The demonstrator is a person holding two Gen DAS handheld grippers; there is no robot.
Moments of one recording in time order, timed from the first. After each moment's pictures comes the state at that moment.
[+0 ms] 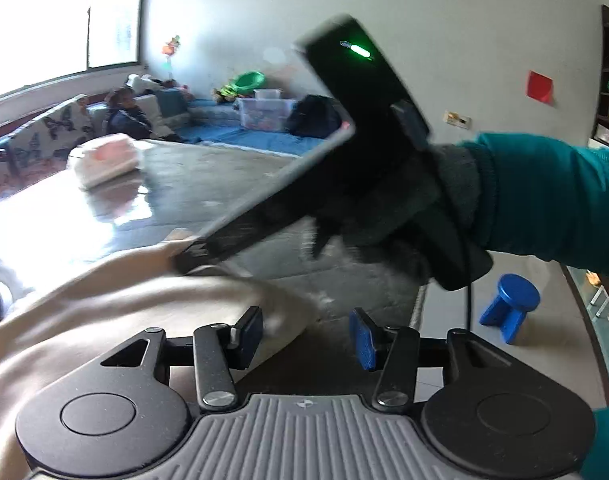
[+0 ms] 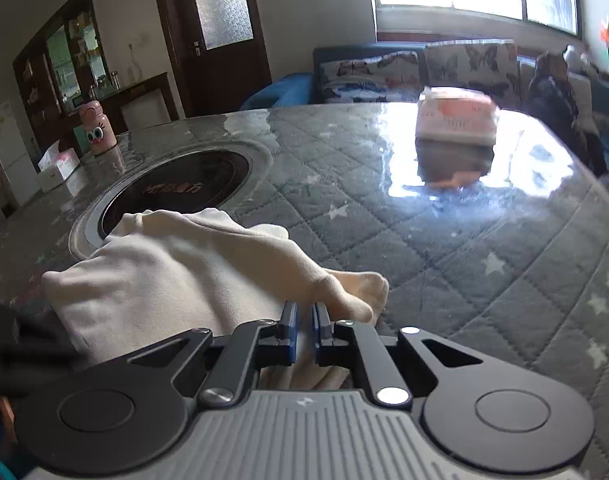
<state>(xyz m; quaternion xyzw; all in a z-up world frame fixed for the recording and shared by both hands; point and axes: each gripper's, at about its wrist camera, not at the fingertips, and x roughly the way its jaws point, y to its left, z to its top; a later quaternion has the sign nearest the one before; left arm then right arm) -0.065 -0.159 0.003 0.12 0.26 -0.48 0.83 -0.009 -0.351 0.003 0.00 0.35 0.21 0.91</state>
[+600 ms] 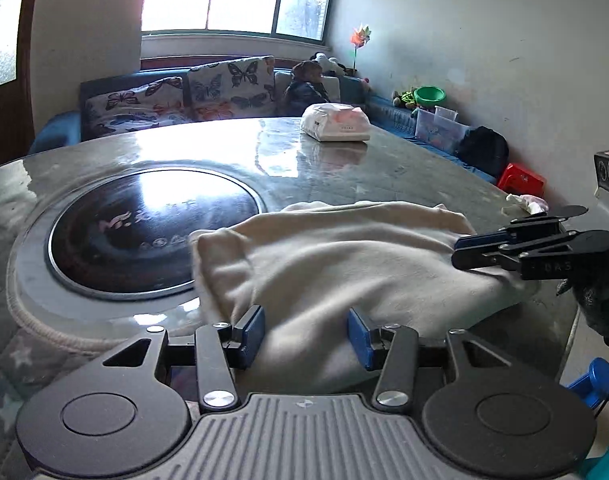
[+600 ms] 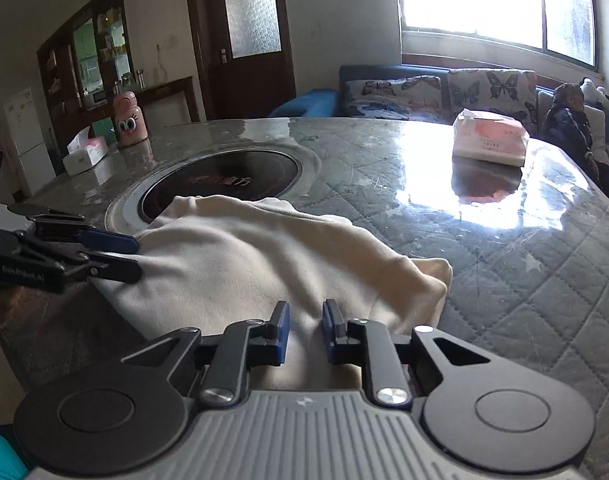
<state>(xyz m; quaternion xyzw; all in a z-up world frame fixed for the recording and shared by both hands) -0.020 -0.015 -0.007 0.02 0.32 -0.27 0.91 -0.047 -0.318 0.000 -0.03 0.32 0.23 0.92</state>
